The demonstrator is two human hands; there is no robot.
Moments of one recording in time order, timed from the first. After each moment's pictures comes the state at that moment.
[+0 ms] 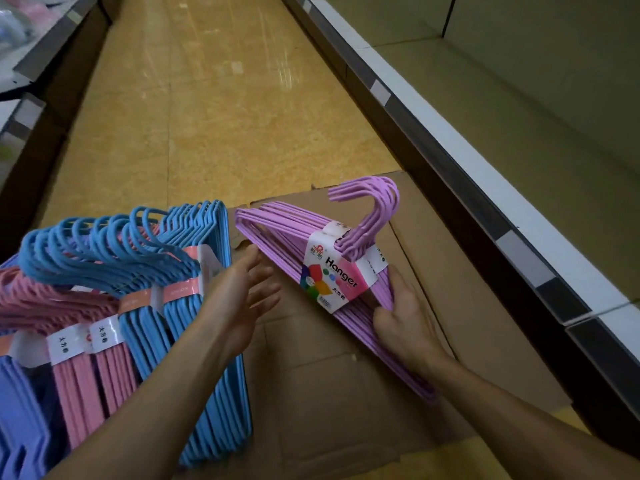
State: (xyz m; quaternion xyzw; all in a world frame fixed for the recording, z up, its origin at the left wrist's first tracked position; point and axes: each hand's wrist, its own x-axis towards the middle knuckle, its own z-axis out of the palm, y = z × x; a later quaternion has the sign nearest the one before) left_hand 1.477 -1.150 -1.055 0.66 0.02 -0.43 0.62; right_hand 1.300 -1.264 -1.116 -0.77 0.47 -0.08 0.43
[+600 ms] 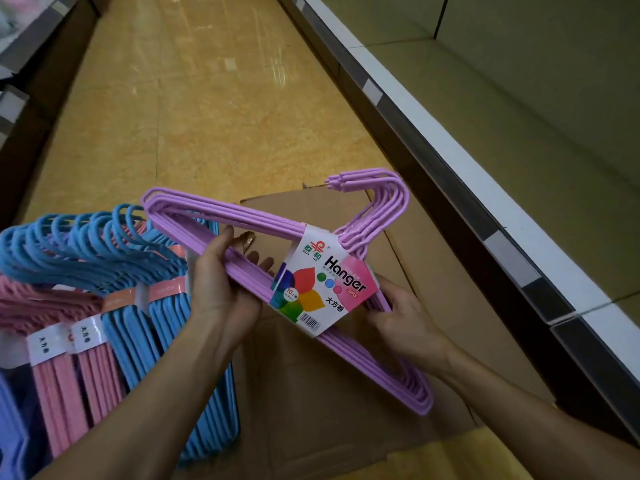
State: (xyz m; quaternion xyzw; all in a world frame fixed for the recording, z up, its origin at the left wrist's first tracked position) left_hand 1.487 -1.164 -1.068 0.45 0.12 -0.41 0.78; right_hand 1.282 -1.273 -1.091 -0.72 0.35 -0.08 0.59
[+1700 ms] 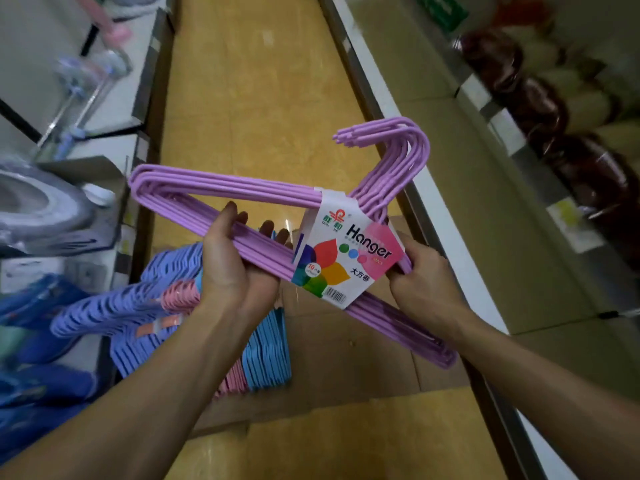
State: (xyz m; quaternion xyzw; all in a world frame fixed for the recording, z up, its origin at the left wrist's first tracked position) left_hand 1.480 -1.122 -0.714 0.41 0.22 -0.35 0.81; right_hand 1.311 -1.255 -0.748 -0.78 0.37 -0.10 0.49
